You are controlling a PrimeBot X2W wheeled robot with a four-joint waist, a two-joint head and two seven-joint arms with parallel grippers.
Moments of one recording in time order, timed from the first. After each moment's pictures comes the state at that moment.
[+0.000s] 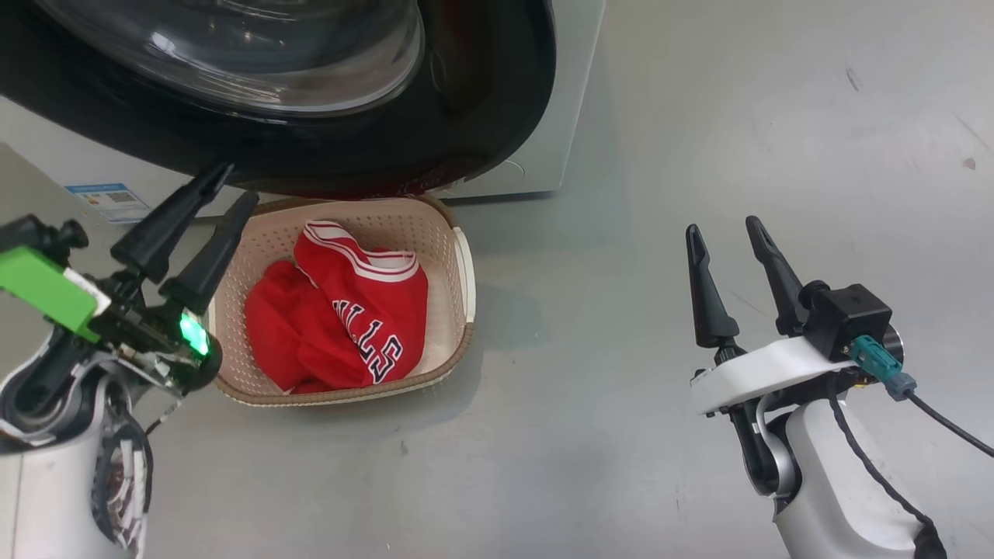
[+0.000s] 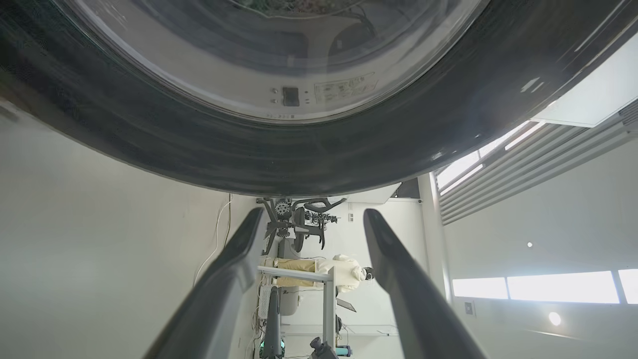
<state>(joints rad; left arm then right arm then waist) -0.48 0.13 0.06 0.28 -1.90 -0.12 0.75 -0.28 -0.06 0.27 0.26 0.35 -0.02 -0.25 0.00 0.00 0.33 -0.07</state>
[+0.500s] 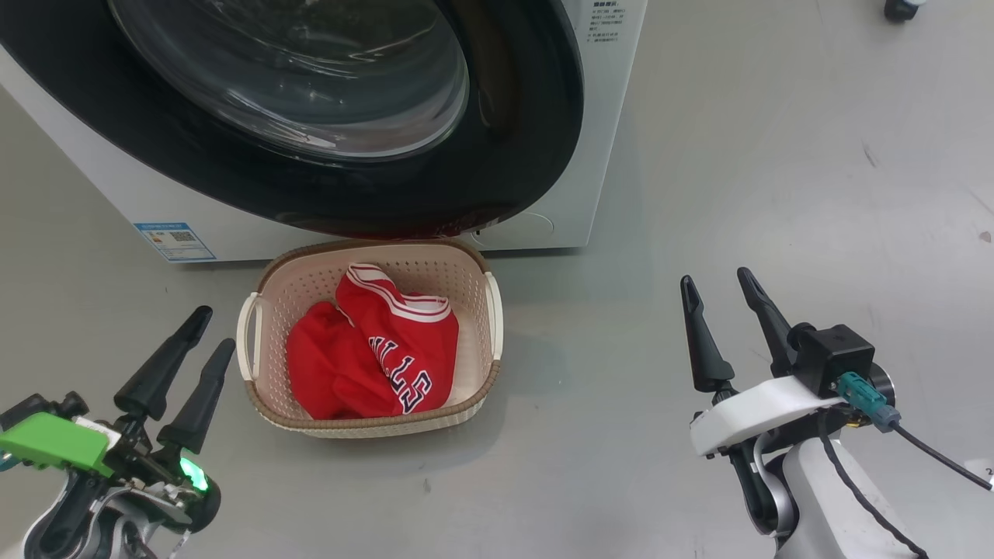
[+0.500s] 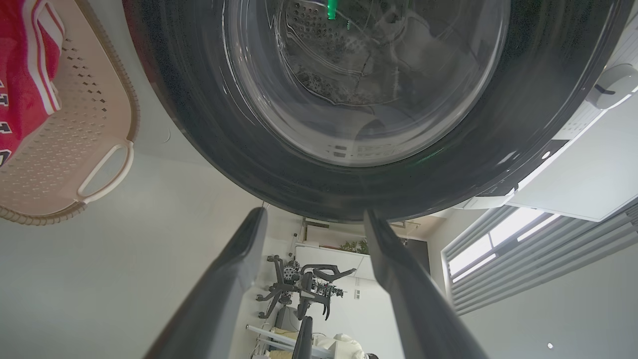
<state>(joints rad) -0.19 0.08 0.17 0.27 -1.86 -0.12 0.63 -0.22 -0.06 0.27 0.30 0.35 0.00 -0.25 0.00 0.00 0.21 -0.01</state>
